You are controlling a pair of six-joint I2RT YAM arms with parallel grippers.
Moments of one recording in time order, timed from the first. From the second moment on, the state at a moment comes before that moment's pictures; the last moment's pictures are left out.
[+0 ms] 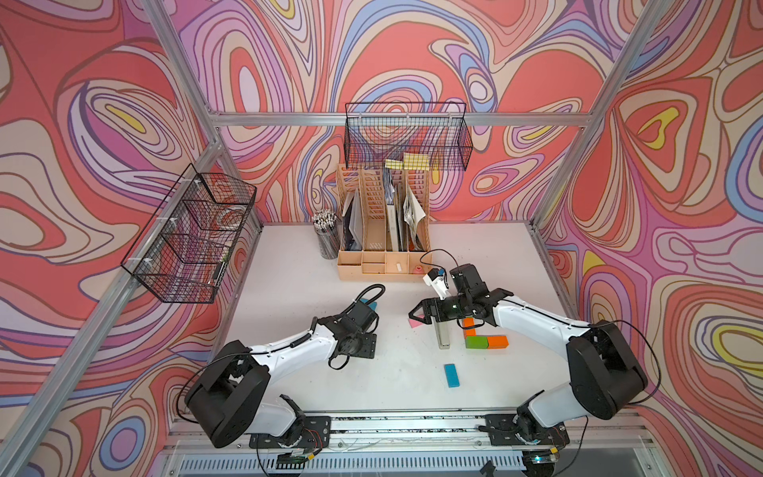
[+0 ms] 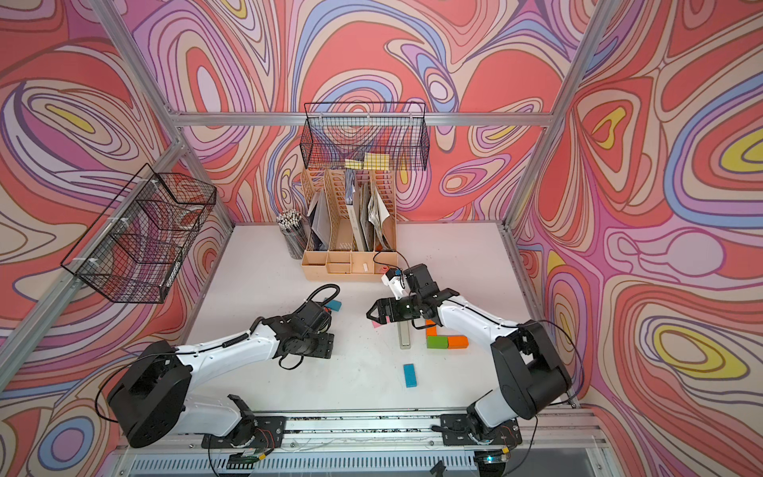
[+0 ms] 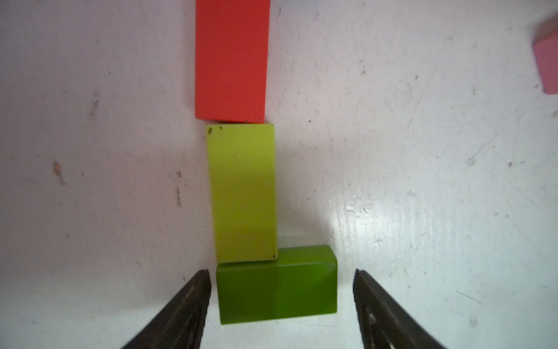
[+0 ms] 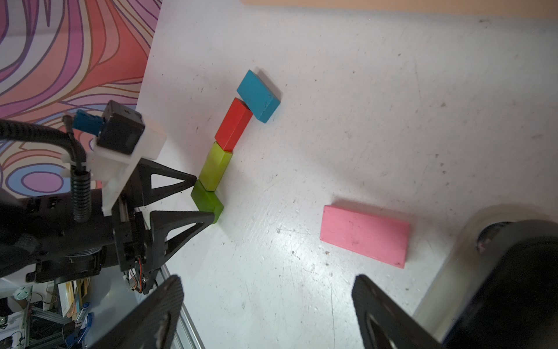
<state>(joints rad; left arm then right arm) -0.70 1.40 0.69 -0.53 -0.10 -0.58 0.48 1.52 0.90 -0.28 -0.59 0.30</state>
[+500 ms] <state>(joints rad) -0.70 1.42 0.69 -0.53 -0.09 -0.58 0.48 1.52 0.90 -0.28 -0.59 0.30</state>
